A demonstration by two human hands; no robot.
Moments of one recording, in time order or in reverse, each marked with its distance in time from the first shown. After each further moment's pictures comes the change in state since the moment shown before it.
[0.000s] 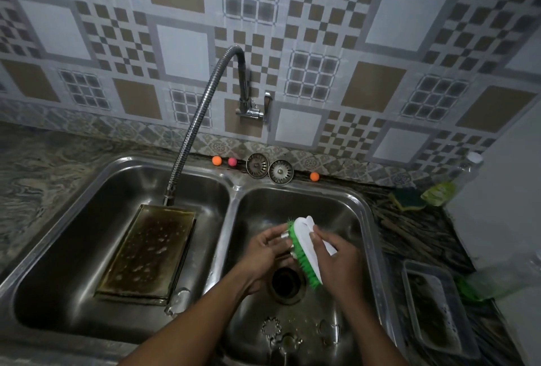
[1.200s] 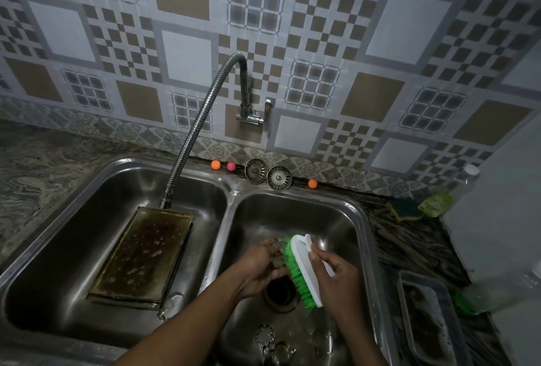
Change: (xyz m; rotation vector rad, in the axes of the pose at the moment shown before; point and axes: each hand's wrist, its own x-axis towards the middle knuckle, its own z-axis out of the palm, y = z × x) left_hand -0.001 0.013 0.005 -0.053 0.023 -0.172; right_hand -0.015 -0.005 -0.011 0.132 -0.123 0.023
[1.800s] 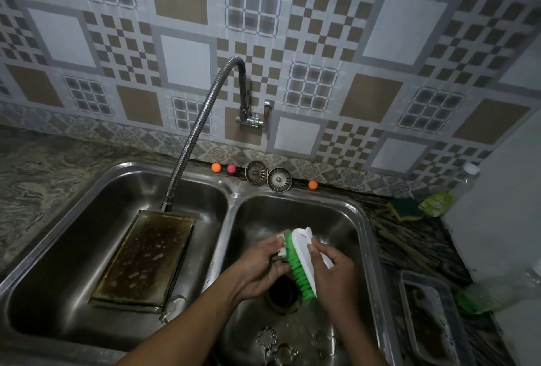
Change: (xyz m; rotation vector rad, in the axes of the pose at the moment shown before) left_hand -0.006 0.002 0.000 -0.183 -0.185 0.062; right_hand 0.005 -0.006 0.012 -0.046 0.087 0.008
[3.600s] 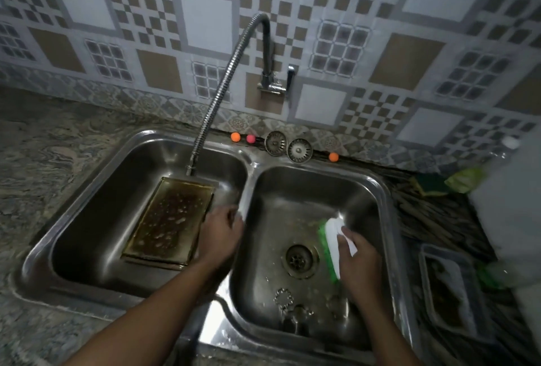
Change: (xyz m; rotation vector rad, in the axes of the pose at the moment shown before) left_hand -0.046 0.041 -0.114 1.394 0.879 0.541; right_hand 0.000 0.027 0.012 -0.187 -0.024 0.066
